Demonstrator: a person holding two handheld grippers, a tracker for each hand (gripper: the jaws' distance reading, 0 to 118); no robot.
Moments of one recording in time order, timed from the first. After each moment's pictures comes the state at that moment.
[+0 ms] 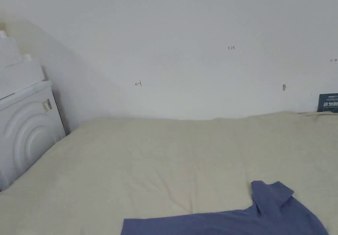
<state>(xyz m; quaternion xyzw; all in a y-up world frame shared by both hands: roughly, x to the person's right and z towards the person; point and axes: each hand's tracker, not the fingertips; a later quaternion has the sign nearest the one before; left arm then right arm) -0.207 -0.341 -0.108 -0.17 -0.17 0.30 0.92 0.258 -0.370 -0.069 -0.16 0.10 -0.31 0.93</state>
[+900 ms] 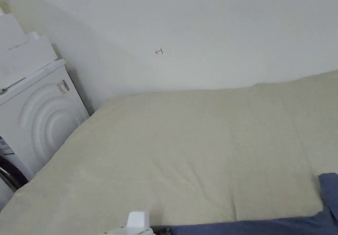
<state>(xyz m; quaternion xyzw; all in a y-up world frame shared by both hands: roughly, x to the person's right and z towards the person) -0.214 -0.511 -0.476 -0.41 -0.06 0.01 0.91 0.285 -0.430 -0.168 -0.34 0.01 -0.18 0.92</state>
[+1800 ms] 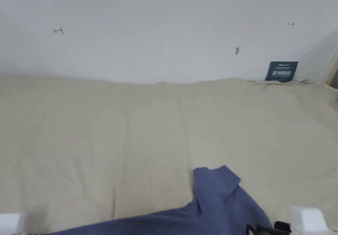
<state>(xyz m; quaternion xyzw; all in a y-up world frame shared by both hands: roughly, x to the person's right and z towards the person) -0.184 -0.512 -0.500 -0.47 -0.05 -0.04 0.88 0.368 -0.443 -0.372 -0.37 0.02 -0.07 0.92</state>
